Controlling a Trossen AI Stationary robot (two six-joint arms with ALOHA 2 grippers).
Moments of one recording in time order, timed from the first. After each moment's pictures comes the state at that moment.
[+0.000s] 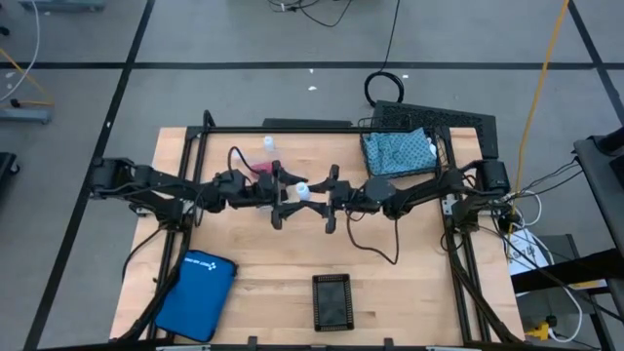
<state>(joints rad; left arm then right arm) 0.03 1.38 0.58 0.93 0.00 -0.06 0.00 1.73 0.81 1.11 0.04 -0.01</state>
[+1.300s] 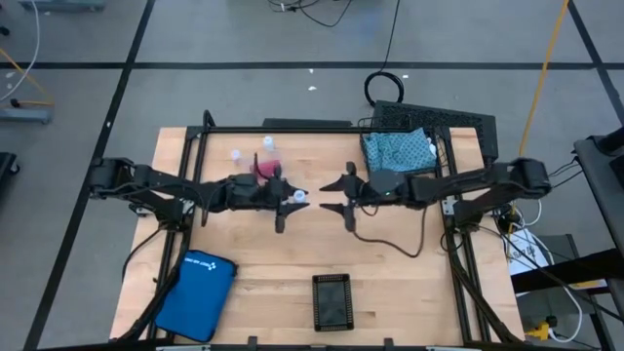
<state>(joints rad) 0.02 1.38 0.61 0.61 -0.05 -0.01 -0.01 1.39 0.82 0.38 0.01 0.00</state>
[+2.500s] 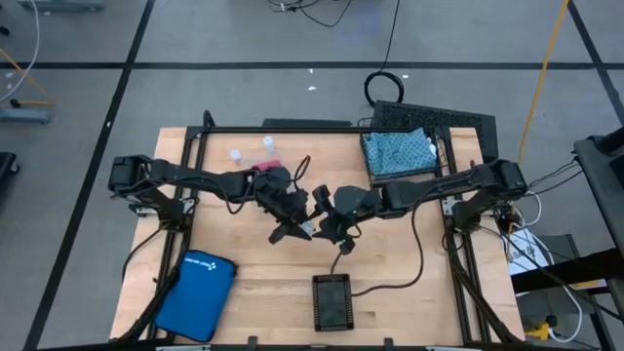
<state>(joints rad) 0.07 1.55 0.92 0.15 0.65 -0.18 0.13 1.61 1.28 -0.22 -0.06 -0.58</state>
